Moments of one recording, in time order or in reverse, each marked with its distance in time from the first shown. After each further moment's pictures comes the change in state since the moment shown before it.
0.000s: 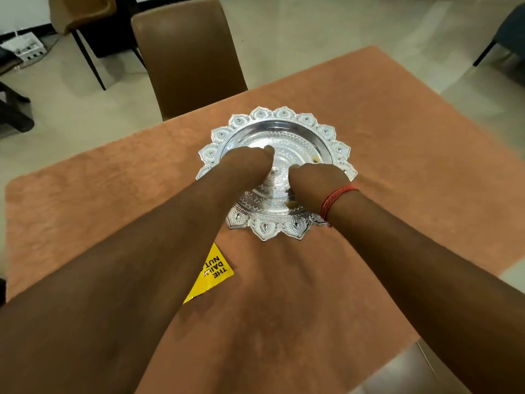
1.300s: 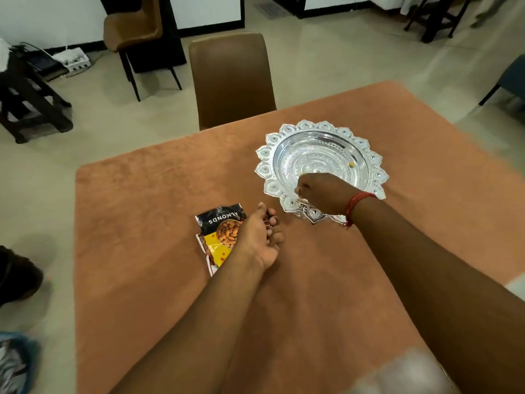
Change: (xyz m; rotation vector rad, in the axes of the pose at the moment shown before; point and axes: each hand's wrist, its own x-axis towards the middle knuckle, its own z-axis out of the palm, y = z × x) left_hand -0.188 0.016 0.013 -2.670 -0.058 -0.961; right_hand -0.025 -0.078 -0.037 0.478 -0.116 -0.037
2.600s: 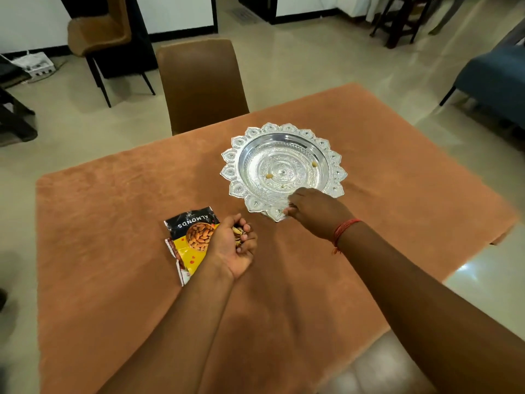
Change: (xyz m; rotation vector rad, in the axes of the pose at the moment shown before) left_hand -0.005 -0.021 -0.002 -0.116 -0.070 -0.078; right_hand -0.047 0.062 0.025 -0.238 0.105 -0.045
